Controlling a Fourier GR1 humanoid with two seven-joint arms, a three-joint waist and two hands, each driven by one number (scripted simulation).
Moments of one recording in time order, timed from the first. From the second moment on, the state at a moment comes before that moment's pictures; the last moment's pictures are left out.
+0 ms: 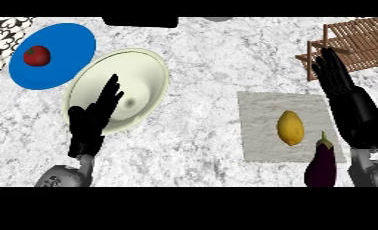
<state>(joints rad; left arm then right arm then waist) -0.11 0.29 -0.30 -1.54 0.15 0.31 0.20 -0.13 -0.49 0.16 -1.67 -0.34 -0.20 0.02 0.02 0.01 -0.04</state>
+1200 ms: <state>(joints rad) -0.16 0.30 -0.26 -1.46 0.11 0.21 0.01 0.23 -0.09 -0.30 -1.44 -0.52 -0.52 -0.39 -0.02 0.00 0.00</state>
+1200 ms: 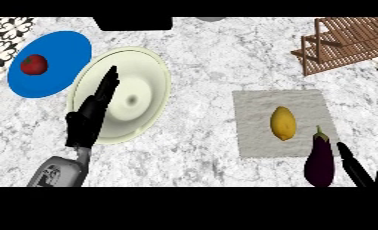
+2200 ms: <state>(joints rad) -0.20 0.26 -0.25 -1.43 0.07 0.19 0.01 0.34 -0.72 -0.03 -1.91 -0.26 -0.41 0.51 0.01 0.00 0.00</state>
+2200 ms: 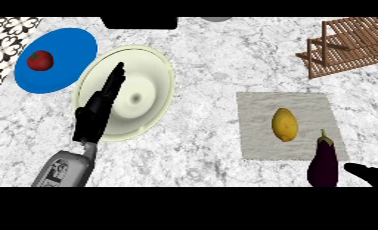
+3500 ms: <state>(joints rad) -0.18 0.20 -0.15 -1.44 -0.01 0.10 0.02 0.07 -0.55 0.09 -2.04 0.18 -0.33 1.03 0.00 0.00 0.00</state>
